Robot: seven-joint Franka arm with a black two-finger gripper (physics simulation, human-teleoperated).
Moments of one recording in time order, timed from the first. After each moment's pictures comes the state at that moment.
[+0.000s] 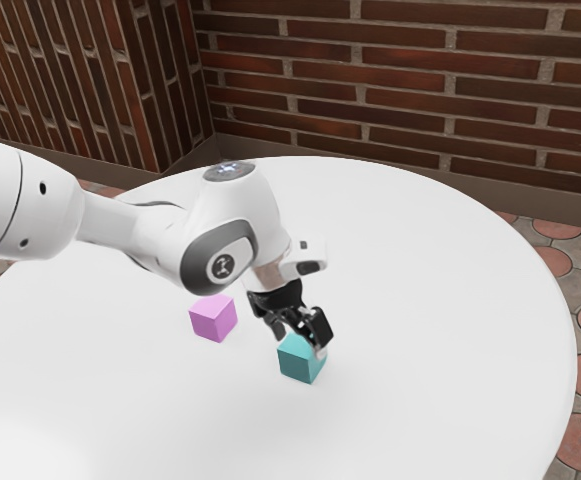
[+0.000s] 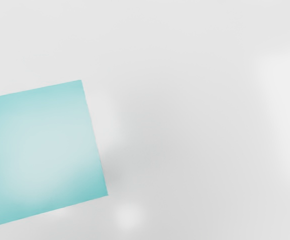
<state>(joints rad) 0.05 0.19 -0.41 -2.14 -0.10 2.44 -0.04</state>
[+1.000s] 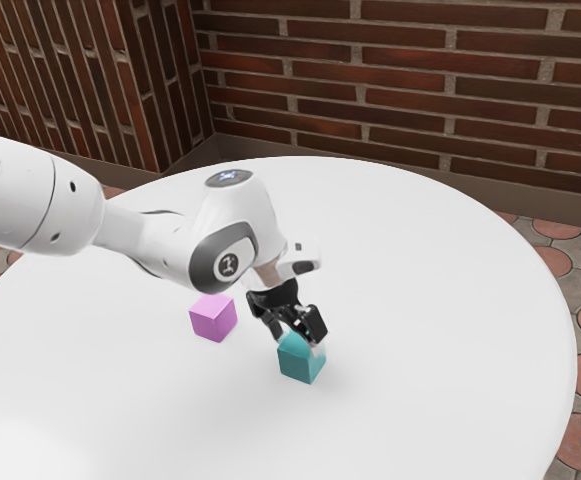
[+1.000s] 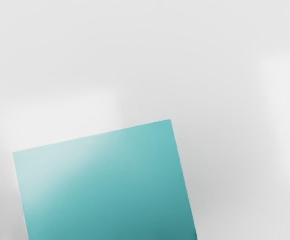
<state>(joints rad) 0.05 0.31 -0.34 -2.07 -0.10 2.47 0.01</state>
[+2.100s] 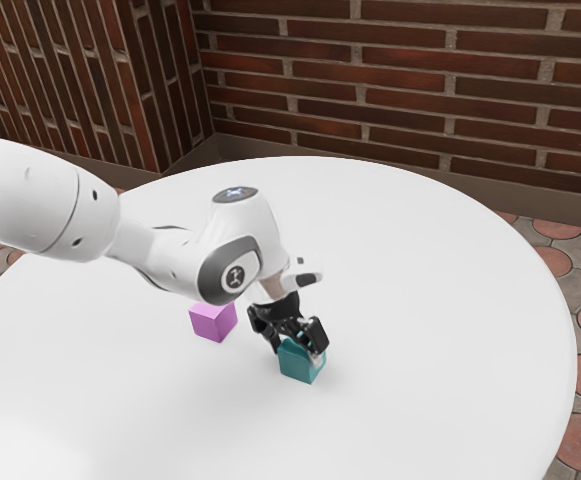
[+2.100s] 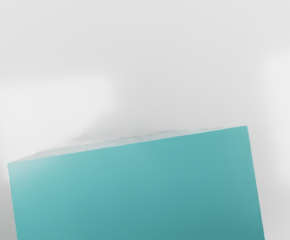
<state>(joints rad) 0.05 0.40 -0.33 -2.03 -0.10 2.48 -0.03</state>
